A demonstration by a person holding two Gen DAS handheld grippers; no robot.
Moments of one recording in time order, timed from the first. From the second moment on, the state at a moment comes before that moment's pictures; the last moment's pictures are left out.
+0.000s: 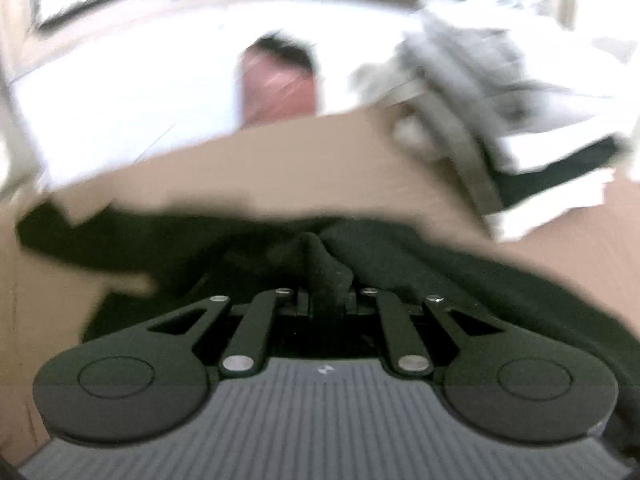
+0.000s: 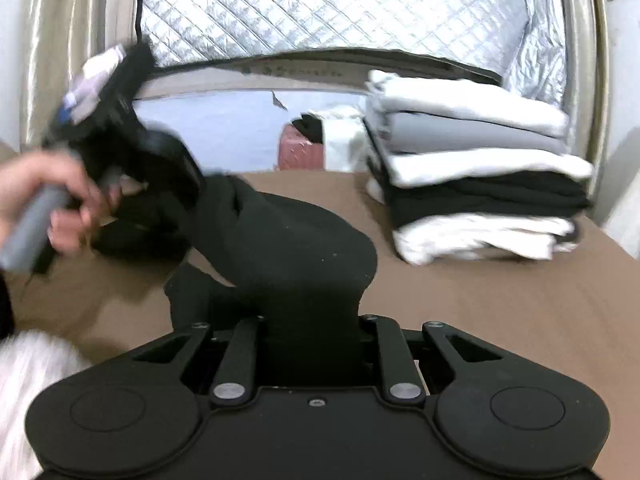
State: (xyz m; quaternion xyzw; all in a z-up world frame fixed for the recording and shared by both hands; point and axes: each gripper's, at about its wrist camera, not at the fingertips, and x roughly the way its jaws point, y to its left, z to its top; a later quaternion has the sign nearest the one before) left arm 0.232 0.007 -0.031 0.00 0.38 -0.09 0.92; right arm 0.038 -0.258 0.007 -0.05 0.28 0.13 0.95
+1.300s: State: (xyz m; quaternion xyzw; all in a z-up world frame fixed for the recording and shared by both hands) left arm 0.113 -0.231 -0.051 0.12 0.22 -0.30 0.92; right arm -0.195 -0.576 -0.047 0.28 0.46 -0.25 0.81
